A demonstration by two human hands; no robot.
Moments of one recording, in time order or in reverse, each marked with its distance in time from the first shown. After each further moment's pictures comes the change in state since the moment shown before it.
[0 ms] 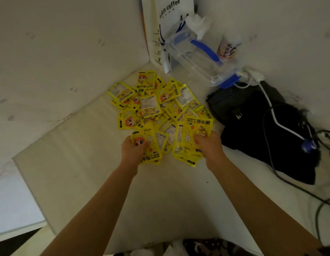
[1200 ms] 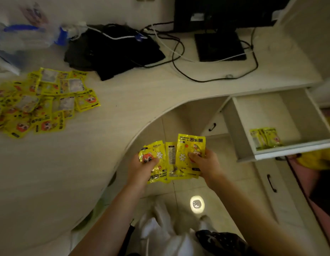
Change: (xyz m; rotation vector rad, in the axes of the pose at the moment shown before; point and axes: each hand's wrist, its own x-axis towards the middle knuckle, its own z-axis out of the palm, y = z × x) left_hand -0.274 -0.200 -0.055 0.534 -0.839 0.150; right_hand -0.395 0.299 -0.089 0.596 0.564 0.195
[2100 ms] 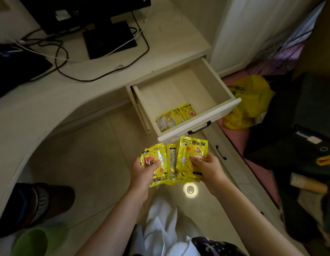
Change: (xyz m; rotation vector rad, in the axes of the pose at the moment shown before) left_hand -0.133 -0.062 0.334 0.151 -0.175 0.004; right_hand -0.024 0.083 -0.360 0.326 0.241 0.071
